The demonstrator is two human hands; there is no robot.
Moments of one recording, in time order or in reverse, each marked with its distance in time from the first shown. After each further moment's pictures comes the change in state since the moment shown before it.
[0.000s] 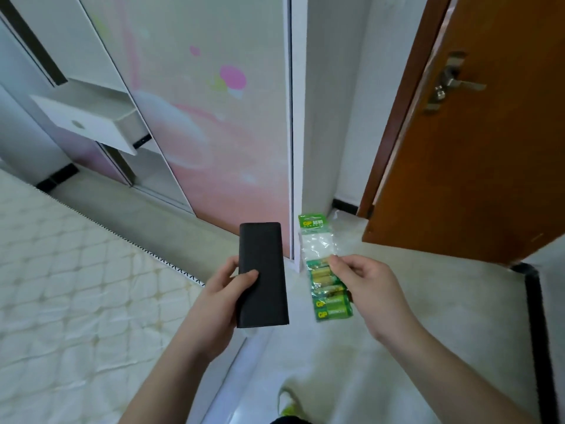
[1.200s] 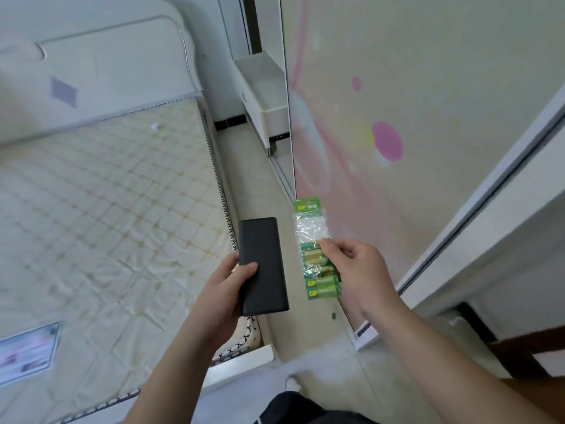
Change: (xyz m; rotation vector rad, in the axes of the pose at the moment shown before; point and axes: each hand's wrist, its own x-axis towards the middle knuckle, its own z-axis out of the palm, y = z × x) left_hand 0.237 0.107 -0.049 -0.283 0.753 0.122; right_hand 0.366 -0.110 0.180 -0.138 -0.741 -0.096
